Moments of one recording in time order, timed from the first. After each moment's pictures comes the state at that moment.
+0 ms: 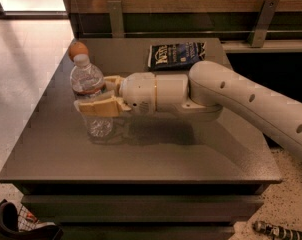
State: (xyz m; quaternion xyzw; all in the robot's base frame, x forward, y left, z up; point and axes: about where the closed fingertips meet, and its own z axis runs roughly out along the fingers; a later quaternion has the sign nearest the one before) arm 0.495 0.130 0.912 -0.50 0.52 0.48 0.50
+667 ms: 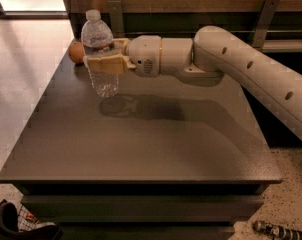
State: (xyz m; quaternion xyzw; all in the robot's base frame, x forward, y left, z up) arm 0.583 0.114 0.961 -0.47 0.53 0.46 0.53
